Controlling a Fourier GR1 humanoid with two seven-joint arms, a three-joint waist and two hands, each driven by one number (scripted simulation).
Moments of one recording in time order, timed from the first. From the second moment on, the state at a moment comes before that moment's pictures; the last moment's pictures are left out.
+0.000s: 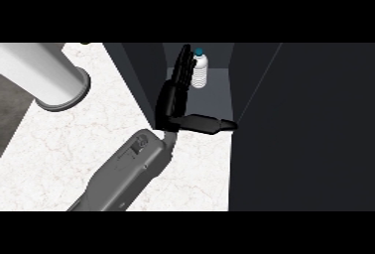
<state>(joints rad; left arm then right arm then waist) -0.70 0.04 -0.50 -1.09 0.59 0.47 -0.42 0.89 -0.08 -0.10 -2.41 -0.26 0.56 -0.26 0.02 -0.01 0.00</state>
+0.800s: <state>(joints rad) -0.20 0.23 -0.64 -1.66 0.53 0.52 -0.37 0.87 -0.20 0.10 -2.42 -0.23 0.67 -0.16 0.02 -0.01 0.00</state>
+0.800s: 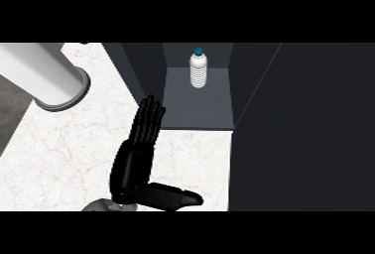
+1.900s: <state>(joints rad) 0.19 0.46 -0.52 -1.94 0.60 0.37 -0.48 0.67 -0.13 0.57 -2.48 0.04 0.52 0.17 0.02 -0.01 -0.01</state>
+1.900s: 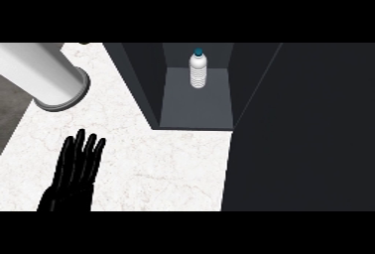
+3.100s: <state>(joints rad) 0.32 0.57 -0.37 -2.00 0.70 0.22 -0.52 0.14 -0.18 0.74 -2.44 0.12 0.47 0.44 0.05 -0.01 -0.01</state>
